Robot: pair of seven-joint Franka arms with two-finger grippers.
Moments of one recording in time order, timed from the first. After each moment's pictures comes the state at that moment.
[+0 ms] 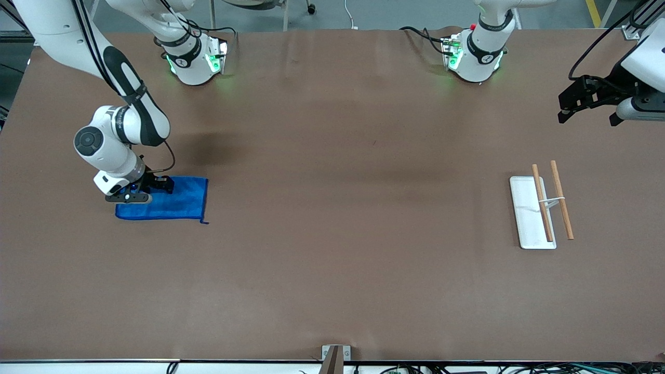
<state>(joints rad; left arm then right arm) 0.02 -0.06 -0.13 -1.54 0.01 1.53 -0.02 -0.02 0.36 -0.09 -2.41 -0.03 2.79 -0.09</state>
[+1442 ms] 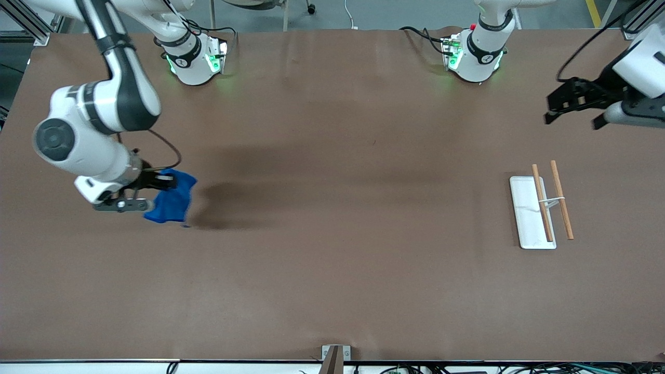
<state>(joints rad) 0.01 -0.02 -0.13 -1.56 -0.17 1.55 -0.01 -0.01 0.17 0.21 -1.95 0.04 2.03 0.17</state>
